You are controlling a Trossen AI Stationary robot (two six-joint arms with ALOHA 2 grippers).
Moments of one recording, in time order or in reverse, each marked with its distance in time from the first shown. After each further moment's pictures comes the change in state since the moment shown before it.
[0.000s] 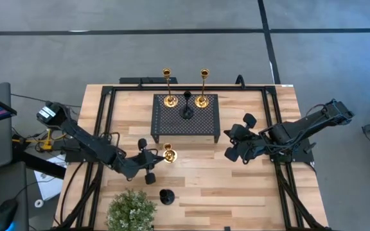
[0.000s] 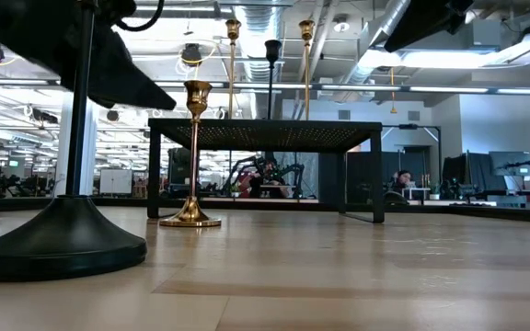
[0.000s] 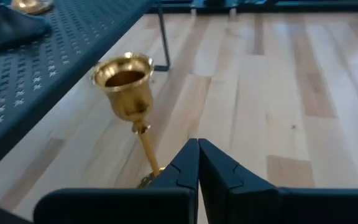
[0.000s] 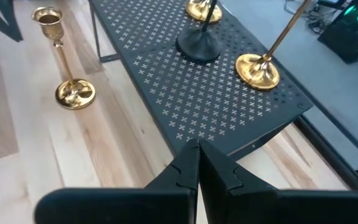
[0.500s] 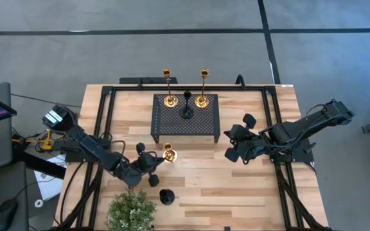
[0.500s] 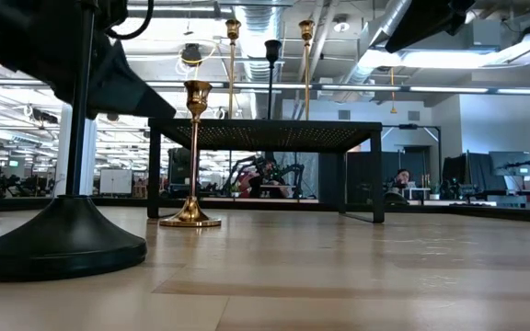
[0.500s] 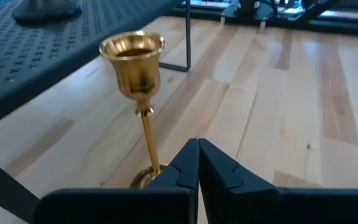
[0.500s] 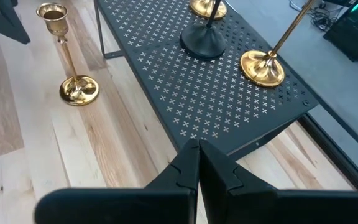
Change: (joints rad) left arm -0.070 0.136 0.036 0.032 -0.192 -0.201; right arm 0.000 0.000 0.000 -0.003 -0.019 -0.001
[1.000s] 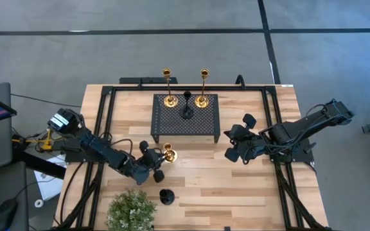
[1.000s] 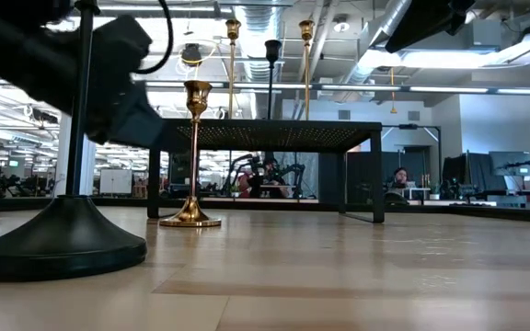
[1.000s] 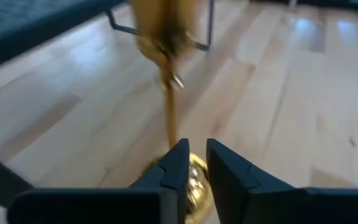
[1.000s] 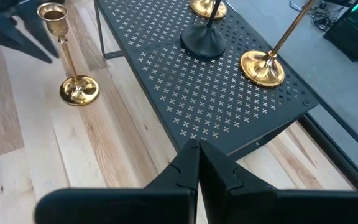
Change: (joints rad) left arm 0.087 0.096 0.000 0.024 0.063 -0.059; right arm 0.000 0.000 0.000 0.000 0.000 0.000
